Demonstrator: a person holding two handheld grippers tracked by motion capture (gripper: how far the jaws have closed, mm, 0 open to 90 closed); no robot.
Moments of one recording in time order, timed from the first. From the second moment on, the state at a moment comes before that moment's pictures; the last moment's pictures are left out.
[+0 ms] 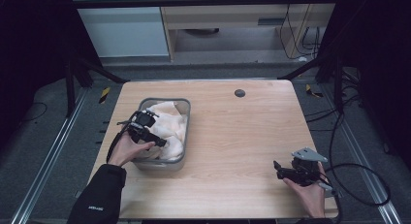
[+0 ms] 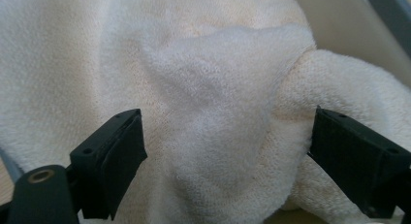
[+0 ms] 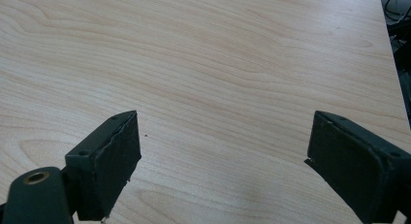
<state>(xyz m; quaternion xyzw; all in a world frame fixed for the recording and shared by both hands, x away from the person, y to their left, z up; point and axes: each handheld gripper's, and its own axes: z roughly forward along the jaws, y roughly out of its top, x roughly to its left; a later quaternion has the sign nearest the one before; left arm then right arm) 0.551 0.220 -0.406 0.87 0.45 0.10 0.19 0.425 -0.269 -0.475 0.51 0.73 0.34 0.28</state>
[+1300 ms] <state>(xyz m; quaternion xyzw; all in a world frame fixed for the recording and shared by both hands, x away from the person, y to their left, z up) 0.554 0.213 -0.429 0.84 0.51 0.10 0.17 0.426 -0.269 -0.477 0.51 0.74 0.34 0.27</state>
